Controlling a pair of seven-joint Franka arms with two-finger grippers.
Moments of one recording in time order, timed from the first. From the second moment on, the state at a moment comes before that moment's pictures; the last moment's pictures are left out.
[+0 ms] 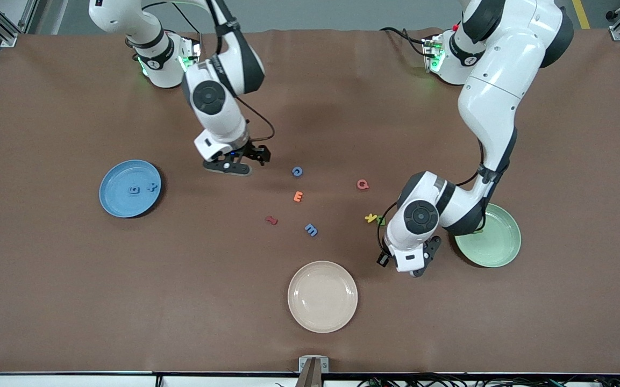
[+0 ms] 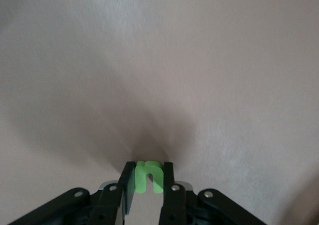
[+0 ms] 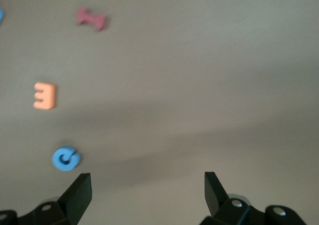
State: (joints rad) left arm -0.24 0.88 -0.25 -1.40 0.25 2.27 -1.49; right arm 1.48 0.36 -0.78 -2.18 0.46 2.38 0.57
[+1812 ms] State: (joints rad) left arm 0.14 0.55 -0.25 -1.87 0.25 2.30 -0.76; right arm 1.50 0.74 -0.64 -1.89 0.51 2.46 0.82
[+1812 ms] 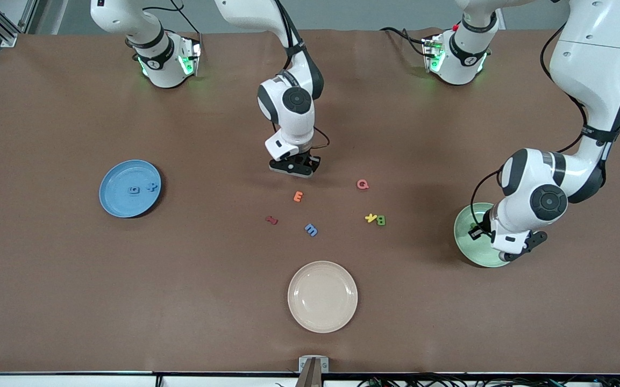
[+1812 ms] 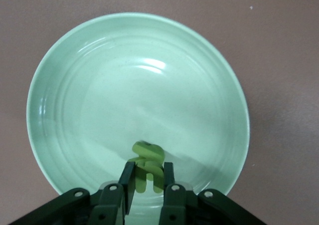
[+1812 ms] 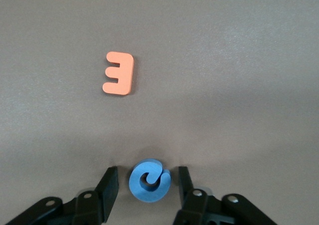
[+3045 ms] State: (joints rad) left arm 0.14 0.56 -0.25 -1.89 0.25 2.36 -0.75; right arm 1.41 0.74 -1.04 -1.91 0.51 2.03 0.02
